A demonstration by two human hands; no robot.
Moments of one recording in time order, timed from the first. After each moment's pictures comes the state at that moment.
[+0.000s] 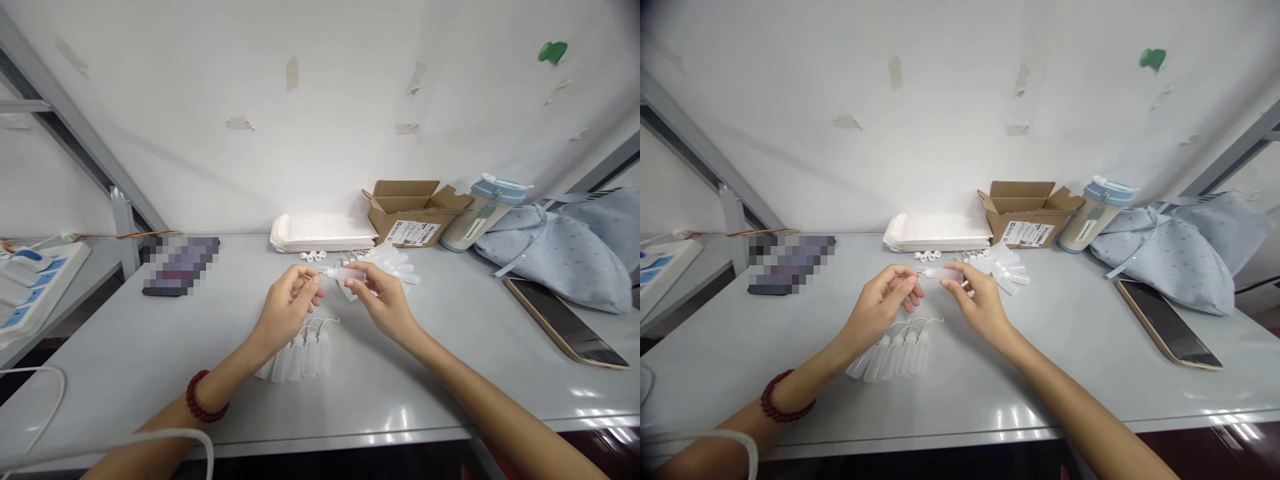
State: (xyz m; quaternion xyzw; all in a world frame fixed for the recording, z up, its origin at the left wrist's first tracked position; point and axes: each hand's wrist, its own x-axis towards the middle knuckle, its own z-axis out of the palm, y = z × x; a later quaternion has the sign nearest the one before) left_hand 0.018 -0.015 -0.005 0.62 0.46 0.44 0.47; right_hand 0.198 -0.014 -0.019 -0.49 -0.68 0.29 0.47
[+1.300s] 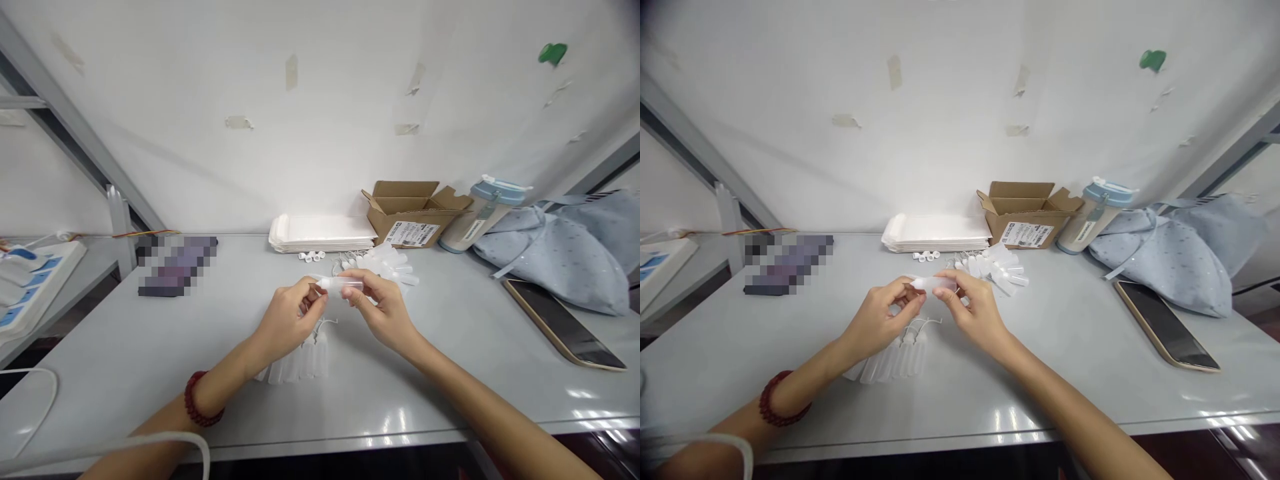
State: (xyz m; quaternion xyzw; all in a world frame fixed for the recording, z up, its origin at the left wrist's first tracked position) left_hand 0.019 -0.017 -0.012 0.77 0.43 0.36 0.32; right_hand 0.193 -0.024 -0.013 -0.43 -0.72 0.26 0.48
